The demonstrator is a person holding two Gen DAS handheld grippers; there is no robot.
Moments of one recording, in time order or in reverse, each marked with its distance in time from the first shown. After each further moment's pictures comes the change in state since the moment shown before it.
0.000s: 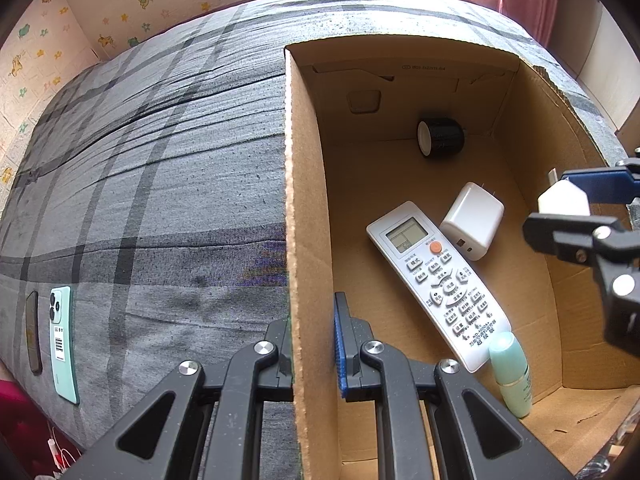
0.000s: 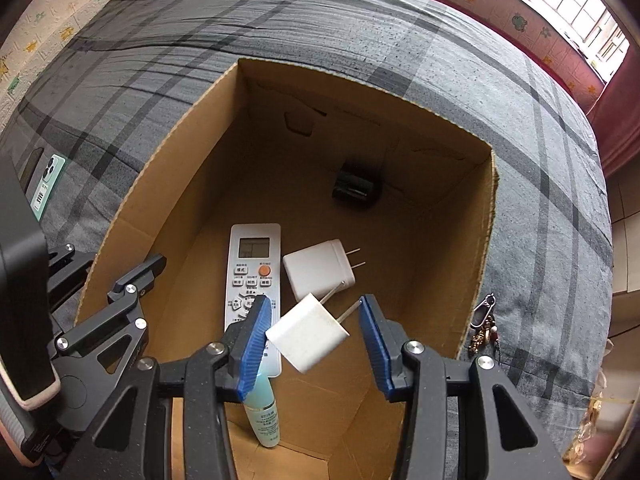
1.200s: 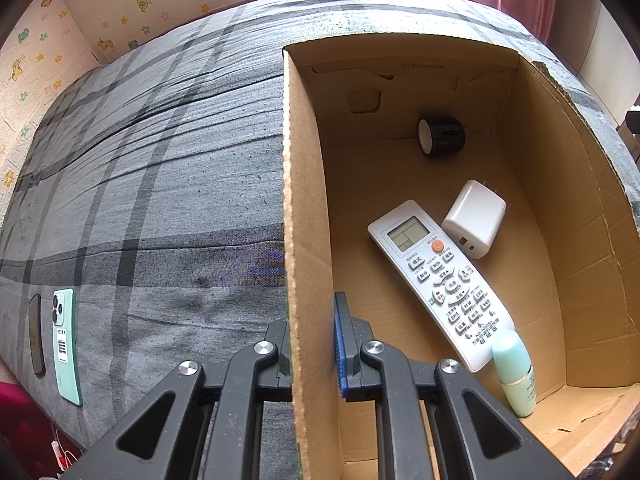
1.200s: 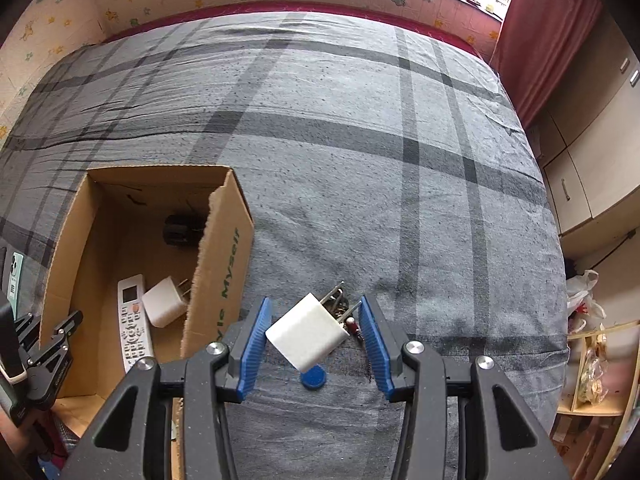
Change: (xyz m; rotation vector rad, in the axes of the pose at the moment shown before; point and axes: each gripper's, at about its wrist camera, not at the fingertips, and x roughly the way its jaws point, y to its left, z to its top) left arm -0.002 -0.003 0.000 0.006 -0.001 0.011; right arm -0.063 -0.157 -0.021 0.277 -0.098 -0.108
